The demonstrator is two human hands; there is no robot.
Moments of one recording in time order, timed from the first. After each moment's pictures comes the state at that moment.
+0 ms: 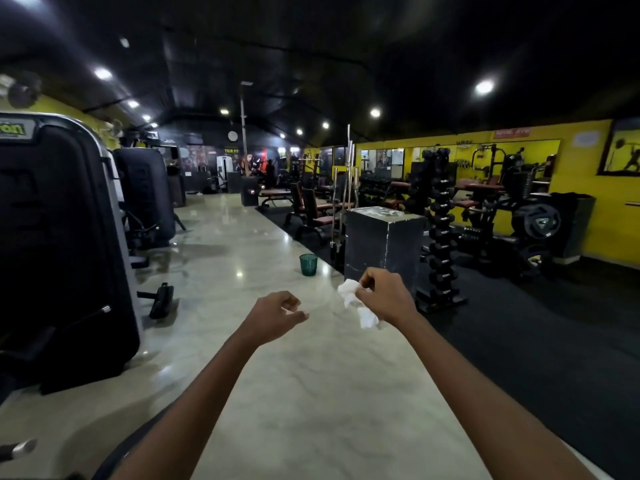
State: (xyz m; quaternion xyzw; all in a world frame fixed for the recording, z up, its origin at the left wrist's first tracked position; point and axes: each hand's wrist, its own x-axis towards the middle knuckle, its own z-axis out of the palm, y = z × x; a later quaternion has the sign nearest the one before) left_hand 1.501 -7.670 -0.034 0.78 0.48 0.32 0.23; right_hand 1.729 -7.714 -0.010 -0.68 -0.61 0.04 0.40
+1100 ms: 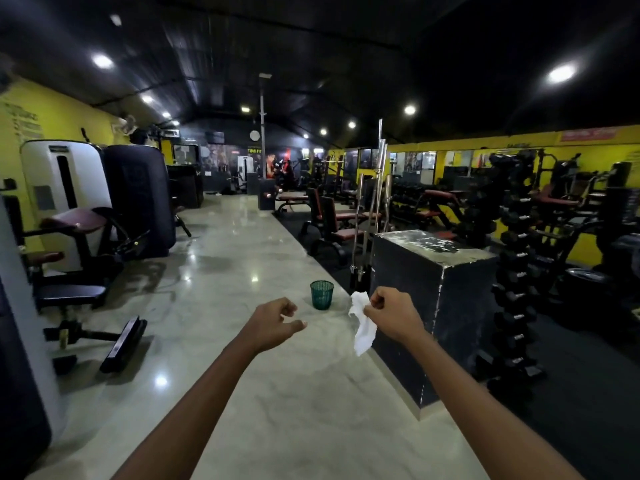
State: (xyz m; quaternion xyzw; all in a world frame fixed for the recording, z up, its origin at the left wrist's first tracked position) left_hand 1.689 -6.964 -0.031 0.76 0.51 0.32 0.22; right_hand 1.939 -6.991 -0.020 -0.67 -0.62 0.10 0.39
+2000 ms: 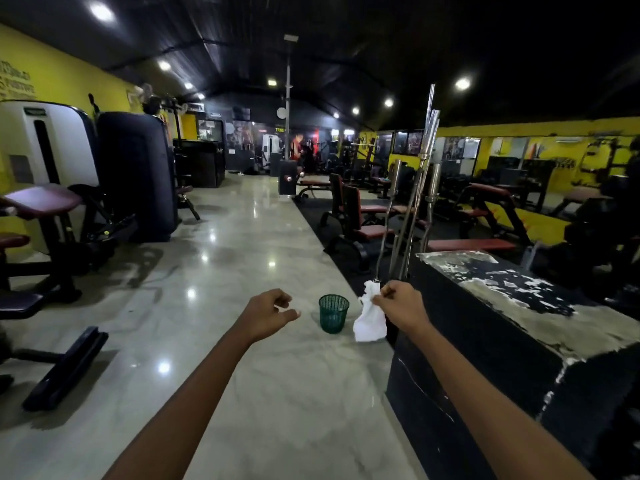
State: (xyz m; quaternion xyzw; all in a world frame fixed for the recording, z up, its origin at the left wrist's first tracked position) left_hand 1.822 -6.359 -0.071 0.70 0.57 0.35 0.25; right_hand 2.090 -6.351 -0.057 -0.65 -0.61 0.16 0.42
